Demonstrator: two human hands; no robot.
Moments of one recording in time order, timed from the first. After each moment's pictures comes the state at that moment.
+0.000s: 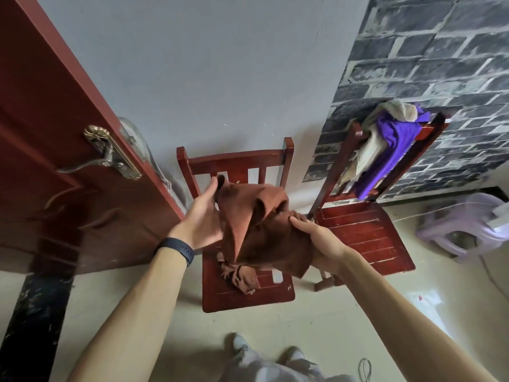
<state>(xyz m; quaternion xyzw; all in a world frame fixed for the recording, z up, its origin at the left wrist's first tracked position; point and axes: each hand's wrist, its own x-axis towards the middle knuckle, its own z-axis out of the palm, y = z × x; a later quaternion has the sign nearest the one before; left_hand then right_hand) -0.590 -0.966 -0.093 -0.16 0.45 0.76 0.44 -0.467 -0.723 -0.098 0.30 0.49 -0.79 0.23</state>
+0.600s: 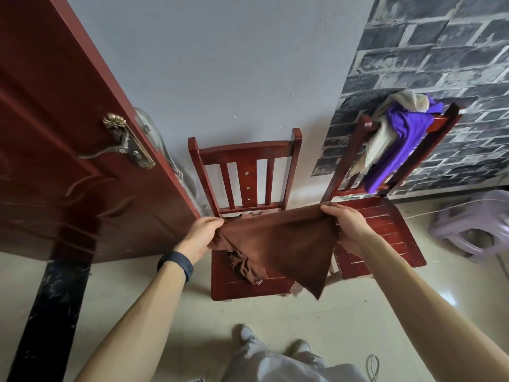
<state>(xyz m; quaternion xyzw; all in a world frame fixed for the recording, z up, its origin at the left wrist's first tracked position) -0.545 -0.996 -0.138 -0.22 0.74 0.57 0.29 -0.457 -0.685 -0.112 0.40 0.57 -0.72 0.07</state>
